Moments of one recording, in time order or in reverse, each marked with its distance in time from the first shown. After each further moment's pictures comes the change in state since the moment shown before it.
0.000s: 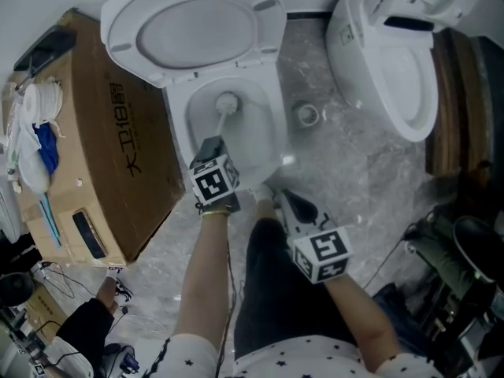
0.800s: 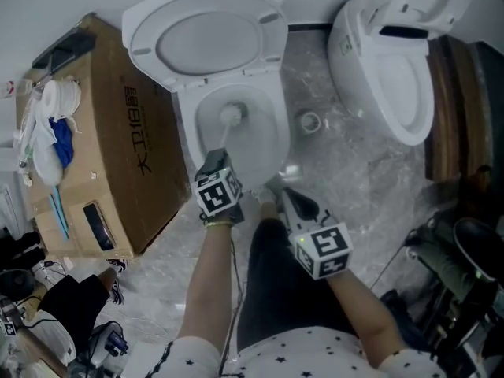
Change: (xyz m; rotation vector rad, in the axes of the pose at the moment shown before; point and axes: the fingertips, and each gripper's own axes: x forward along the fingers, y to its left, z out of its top) left arm -0.048 0.004 -0.011 -0.036 -0.019 -0.004; right arm -0.022 0.017 0.021 -0.053 -0.037 0.014
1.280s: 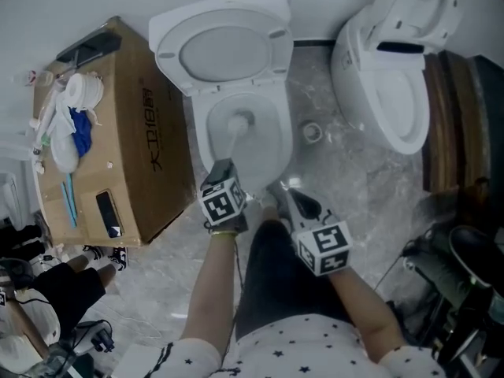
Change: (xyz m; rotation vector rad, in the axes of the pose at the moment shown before) left arm -0.060 -0.005 -0.002 -0.036 -0.041 -0.021; right arm -0.032 0.016 0.016 -0.072 -0.013 0.010
